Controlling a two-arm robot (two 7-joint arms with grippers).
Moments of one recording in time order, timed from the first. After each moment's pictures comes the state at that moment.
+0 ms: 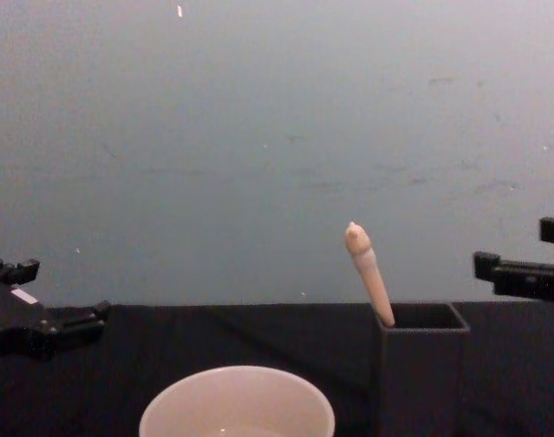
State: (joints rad) left arm -0.20 0.60 0.45 -1.41 -0.25 -0.12 0.03; right arm 0.14 0.63 -0.38 -1.68 0.41 0.04 0.20
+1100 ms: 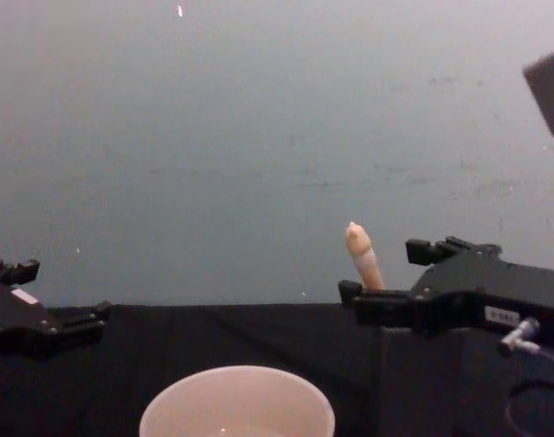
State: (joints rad) left arm -0.20 0.60 0.45 -1.41 -0.25 -0.12 0.03; right arm 0.23 0.45 -0.48 -1.62 0.25 0.12 0.26
